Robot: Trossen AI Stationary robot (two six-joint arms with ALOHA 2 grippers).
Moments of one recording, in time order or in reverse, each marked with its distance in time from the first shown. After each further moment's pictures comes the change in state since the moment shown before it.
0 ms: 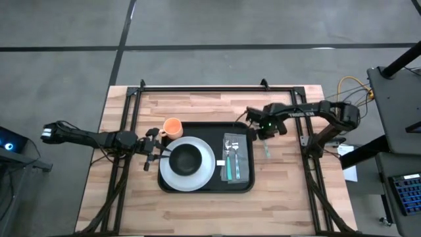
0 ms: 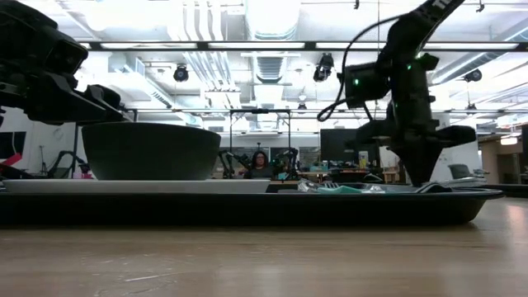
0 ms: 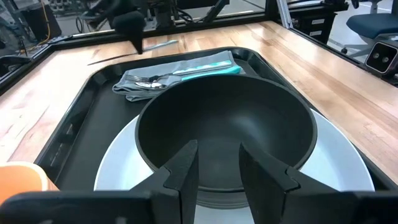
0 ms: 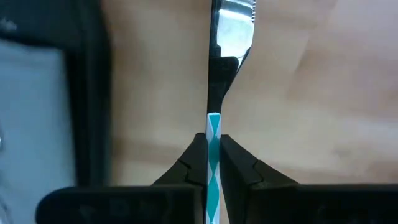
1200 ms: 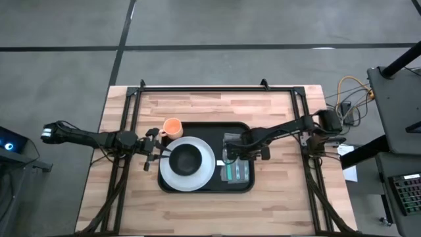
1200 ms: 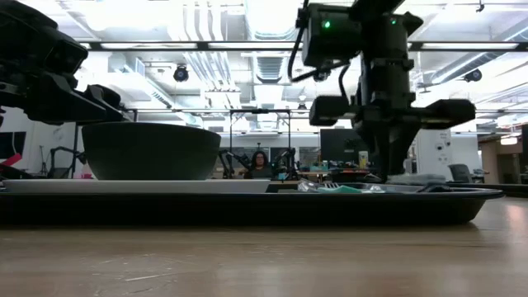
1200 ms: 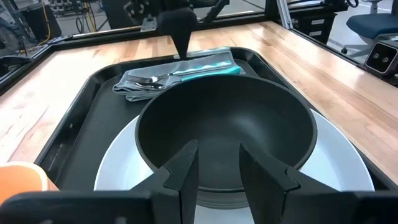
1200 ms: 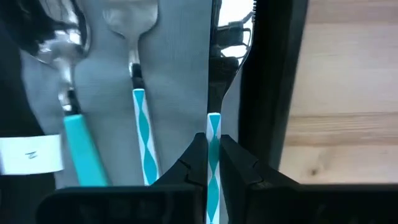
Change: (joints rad) left arm 0.000 0.000 0.000 0.000 0.000 0.000; right arm 0.456 0.220 0.311 -0.010 0.058 0.672
